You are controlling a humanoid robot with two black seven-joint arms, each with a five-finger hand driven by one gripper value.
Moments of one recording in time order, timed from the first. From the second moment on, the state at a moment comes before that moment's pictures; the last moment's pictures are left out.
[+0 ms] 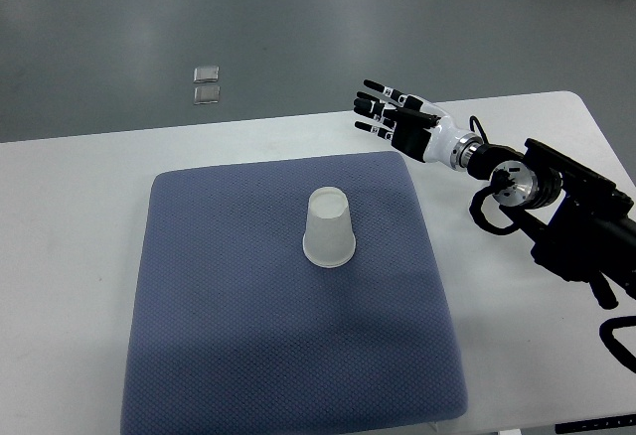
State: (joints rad) left arm 0.06 0.00 -0.20 -0.08 0.12 -0.17 0.07; right arm 0.83 -0.14 0.68 0.66 -0.07 0.28 0.00
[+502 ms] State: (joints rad) left arm 0.05 0.00 -0.20 -0.09 0.12 -0.17 0.07; right arm 0.86 -0.17 0.69 0.66 -0.07 0.26 0.00
